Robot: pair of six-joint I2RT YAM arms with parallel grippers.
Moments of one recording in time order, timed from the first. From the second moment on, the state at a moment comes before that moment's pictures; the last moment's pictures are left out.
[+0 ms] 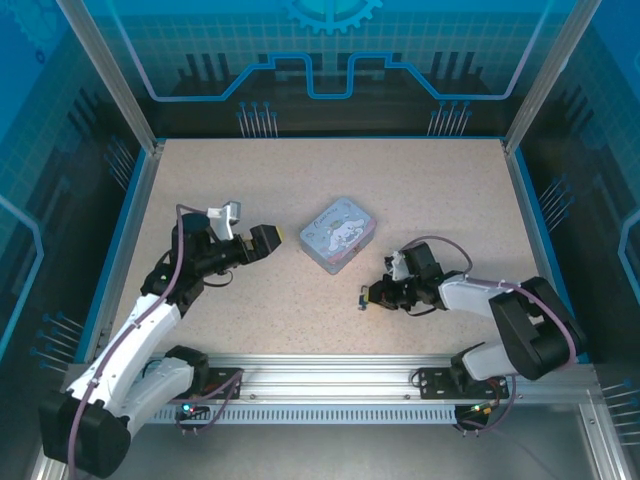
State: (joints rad) left arm -0.23 0.88 0.66 -0.25 0.54 -0.75; right arm 0.41 1.43 0.44 -0.05 -0.62 0.71
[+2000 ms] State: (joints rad) left arm -0.05 1.54 0.32 0.84 -0.01 -0.06; right arm -0.03 1.43 0.43 0.57 -0.19 -0.01
